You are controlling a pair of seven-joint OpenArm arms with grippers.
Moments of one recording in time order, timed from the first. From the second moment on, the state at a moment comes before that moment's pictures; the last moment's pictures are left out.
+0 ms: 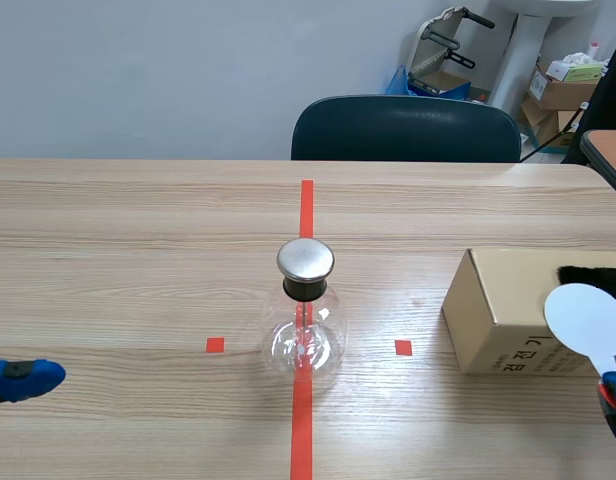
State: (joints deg) left arm 42.0 -67.8 35.9 103.3 -16.2 1.7 -63.7; right arm -31.9 9.5 26.9 68.1 -69.8 -39.0 45.7
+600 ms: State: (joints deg) left arm 42.0 -67.8 35.9 103.3 -16.2 1.7 -63.7; right arm -31.9 9.7 27.1 68.1 -67.5 -39.0 33.7
